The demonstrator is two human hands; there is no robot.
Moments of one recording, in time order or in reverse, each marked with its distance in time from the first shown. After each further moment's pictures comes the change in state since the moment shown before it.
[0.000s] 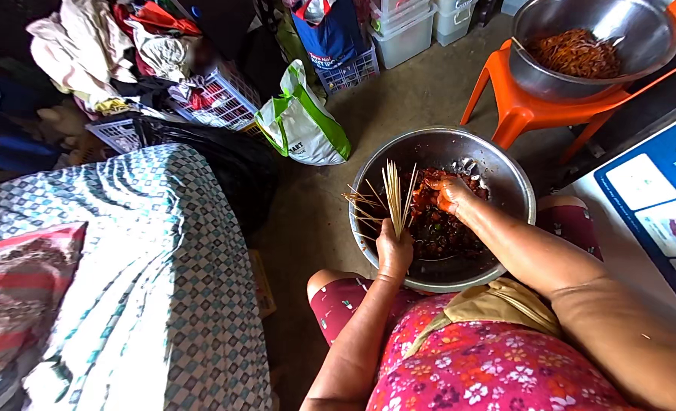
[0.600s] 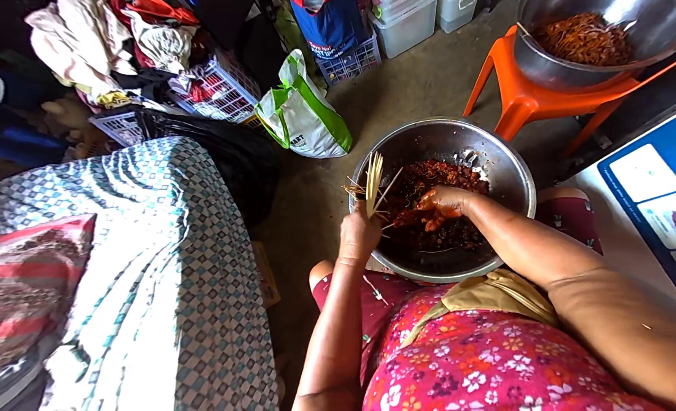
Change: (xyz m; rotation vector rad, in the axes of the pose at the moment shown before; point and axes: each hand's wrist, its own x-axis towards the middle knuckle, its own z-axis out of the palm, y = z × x) left_hand 0.011 0.043 -0.075 0.625 -0.070 -0.088; right_hand 0.005 0.016 -0.024 -0.757 -0.459 0.327
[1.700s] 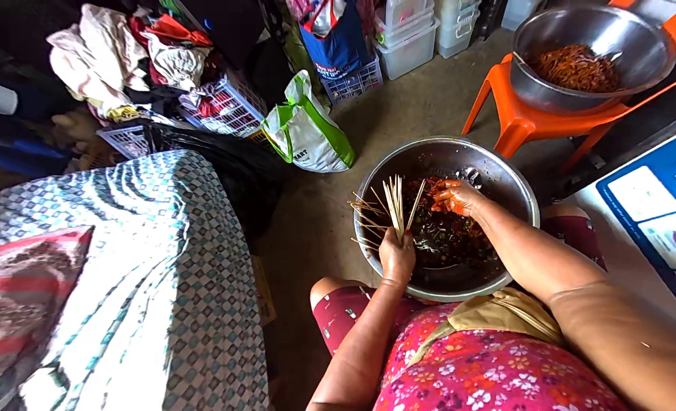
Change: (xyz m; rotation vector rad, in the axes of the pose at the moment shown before) left_hand 0.002 0.013 0.081 -0.508 0.110 0.009; right_hand 0.002 -0.016 -0.029 0.328 0.376 -0.262
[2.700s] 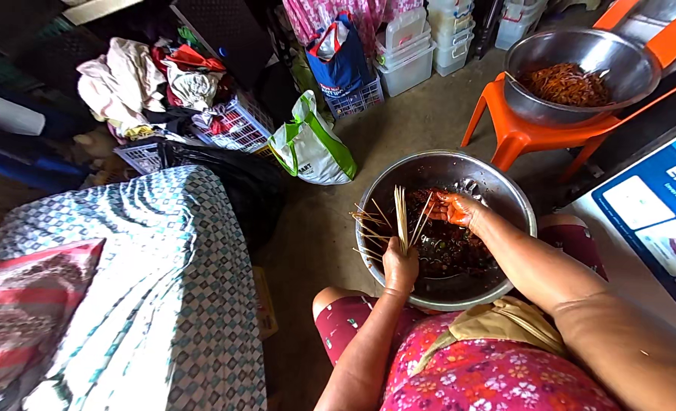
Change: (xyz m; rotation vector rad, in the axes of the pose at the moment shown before) left_hand -0.005 0.006 -0.001 0.073 -0.065 0.000; right_hand -0.002 -0.006 0.004 0.472 -0.035 0.114
